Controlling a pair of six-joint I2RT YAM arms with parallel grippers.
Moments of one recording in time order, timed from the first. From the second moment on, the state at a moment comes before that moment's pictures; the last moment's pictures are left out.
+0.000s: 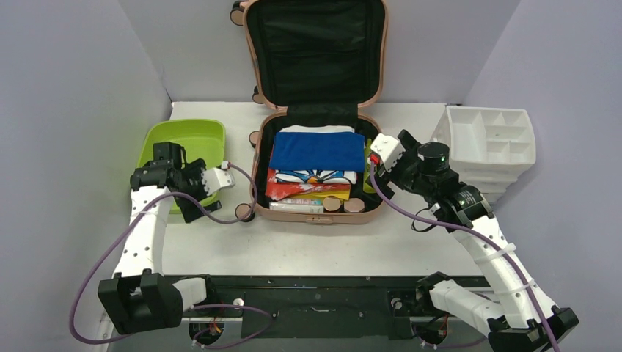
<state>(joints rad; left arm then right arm) 0.12 1.19 1.16 -1.09 0.23 1.22 0.43 0.97 1.10 -0.60 -0.13 -0.65</state>
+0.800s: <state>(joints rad) 0.14 1.24 0.86 -0.93 0.17 1.31 0.42 0.94 1.10 -0.60 -0.15 -0.64</state>
